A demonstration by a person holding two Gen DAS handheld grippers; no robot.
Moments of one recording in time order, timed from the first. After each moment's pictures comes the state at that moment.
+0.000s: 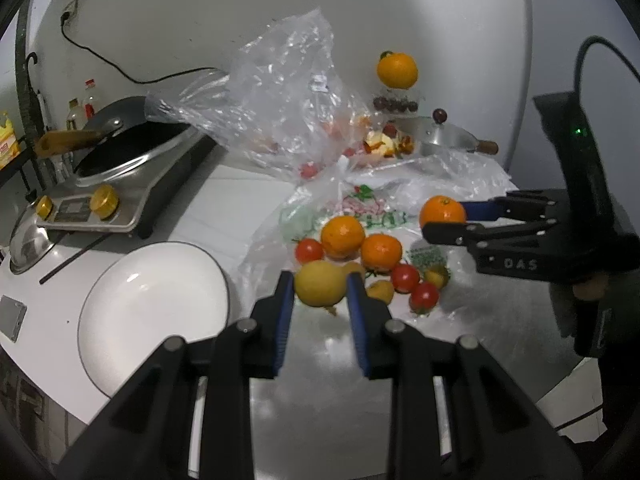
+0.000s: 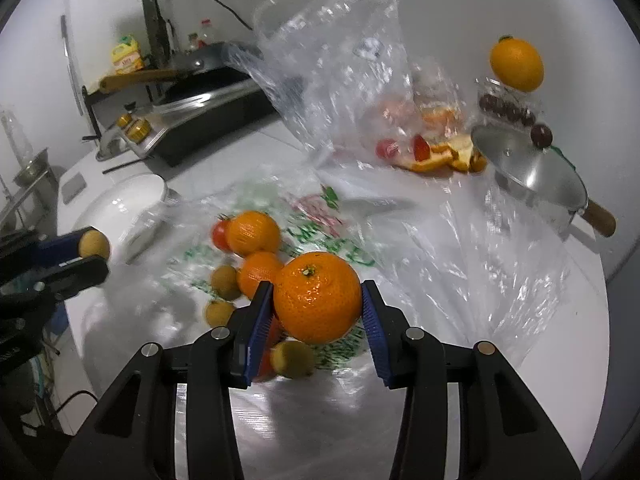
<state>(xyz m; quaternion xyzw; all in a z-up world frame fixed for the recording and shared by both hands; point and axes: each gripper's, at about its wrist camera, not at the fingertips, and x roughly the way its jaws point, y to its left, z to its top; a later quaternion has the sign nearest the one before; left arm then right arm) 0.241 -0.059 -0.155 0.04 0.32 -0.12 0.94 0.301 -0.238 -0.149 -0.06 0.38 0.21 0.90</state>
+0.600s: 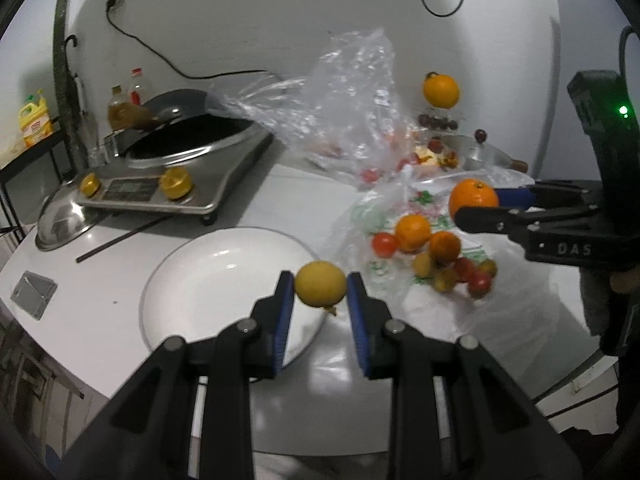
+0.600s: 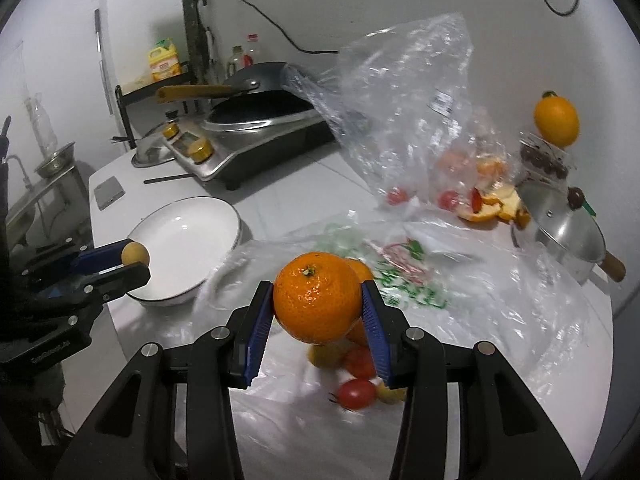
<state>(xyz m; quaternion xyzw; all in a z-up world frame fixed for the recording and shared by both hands) 0.220 0.017 -0.156 0.02 0.31 -0.07 0.95 0.277 -0.169 -0.115 -0.08 0.35 0.25 0.90</state>
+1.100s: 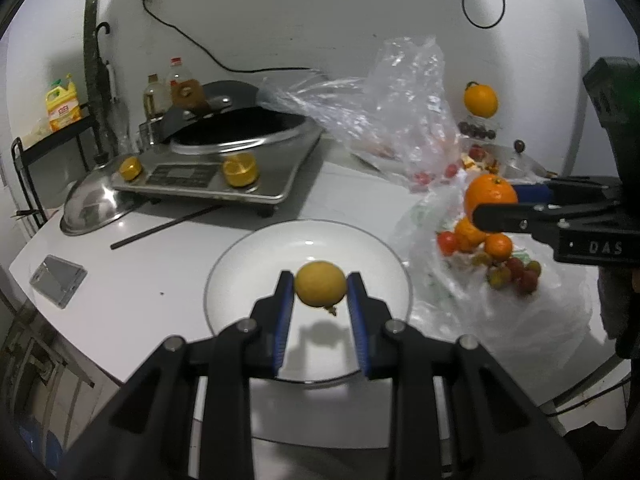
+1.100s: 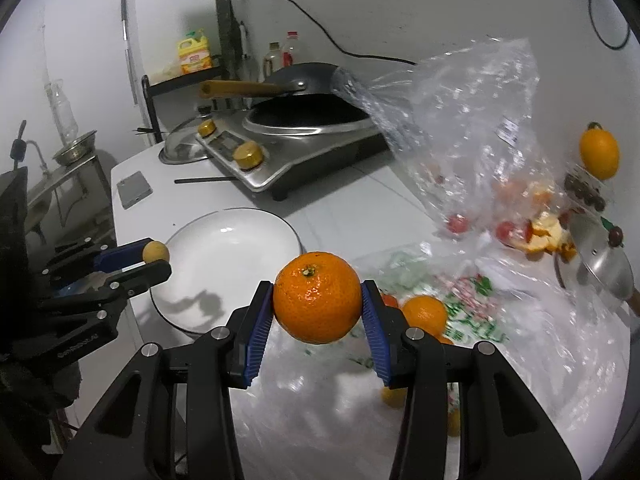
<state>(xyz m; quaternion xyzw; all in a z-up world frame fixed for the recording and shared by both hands) 0.221 0.074 -0.165 0.00 0.30 -0.03 0.95 0.278 -0.105 -0.109 -0.10 0.34 0.30 0.89</state>
